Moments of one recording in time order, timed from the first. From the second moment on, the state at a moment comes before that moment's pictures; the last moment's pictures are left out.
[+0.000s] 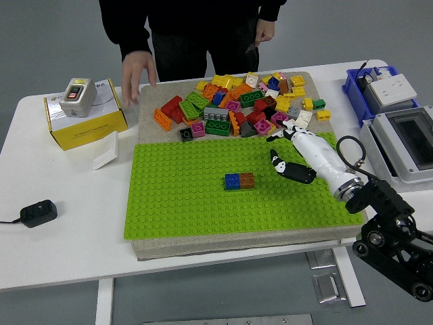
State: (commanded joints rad) left arm 0.08 0.12 -1.49 -0.18 1.31 0.05 0.26; right arm 0.33 -0.36 0.80 1.40 -1.89 -0.30 -0.11
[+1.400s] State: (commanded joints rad) left arm 0.08 0.12 -1.52 -0.18 1.34 0.06 0.25; right arm 0.19 -0.27 0.97 1.32 -1.84 -0.53 0.04
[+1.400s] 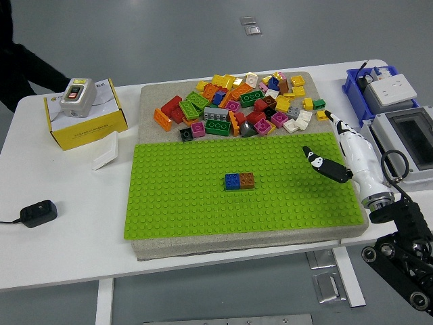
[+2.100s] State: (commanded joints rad) left arm 0.06 0.15 -1.50 -0.18 1.34 0.06 0.25; right arm 0.17 -0.26 0.97 1.35 -1.74 -0.56 0.12
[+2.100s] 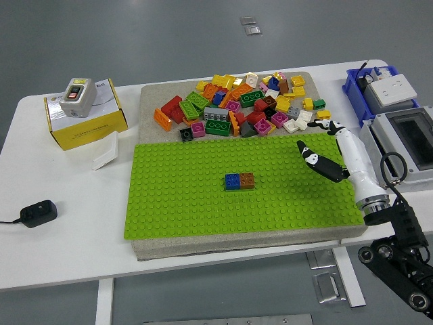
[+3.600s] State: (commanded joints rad) left arm 0.07 0.13 -1.51 -0.18 1.34 0.06 0.26; right arm 0.19 -0.28 1.00 1.39 -1.64 -0.55 0.14
